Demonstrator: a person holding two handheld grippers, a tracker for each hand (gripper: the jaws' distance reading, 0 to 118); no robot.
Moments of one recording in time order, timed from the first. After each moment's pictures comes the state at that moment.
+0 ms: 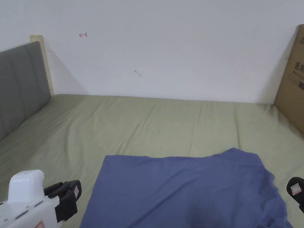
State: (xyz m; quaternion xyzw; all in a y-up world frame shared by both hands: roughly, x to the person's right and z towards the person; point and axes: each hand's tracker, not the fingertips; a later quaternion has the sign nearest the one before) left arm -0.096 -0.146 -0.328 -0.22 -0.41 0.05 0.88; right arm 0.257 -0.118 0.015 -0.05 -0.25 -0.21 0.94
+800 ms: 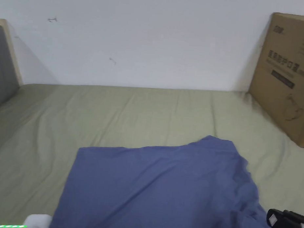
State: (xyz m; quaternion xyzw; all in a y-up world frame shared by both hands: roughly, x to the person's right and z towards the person) left arm -0.038 -0.284 -0.375 -0.50 -0.33 -0.18 0.78; right arm 0.300 -0.187 0.042 -0.23 -0.30 -0.23 0.89
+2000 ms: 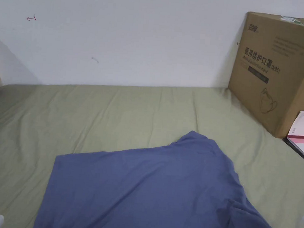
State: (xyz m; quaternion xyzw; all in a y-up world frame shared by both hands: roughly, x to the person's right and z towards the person) left arm -0.108 -0.231 -0.357 -0.53 -0.37 -0.02 0.76; right arm 0.313 -0.207 0.096 -0.44 -0.27 -0.30 0.80
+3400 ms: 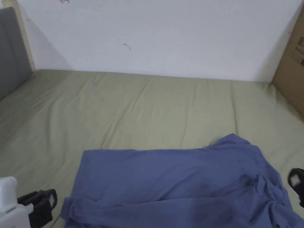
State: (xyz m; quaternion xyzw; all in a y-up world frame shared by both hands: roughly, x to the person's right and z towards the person) left arm -0.085 -0.197 -0.359 -0.30 -0.37 0.03 0.88; right arm 0.277 -0.142 -0.012 -0.11 -0.31 -0.15 0.93
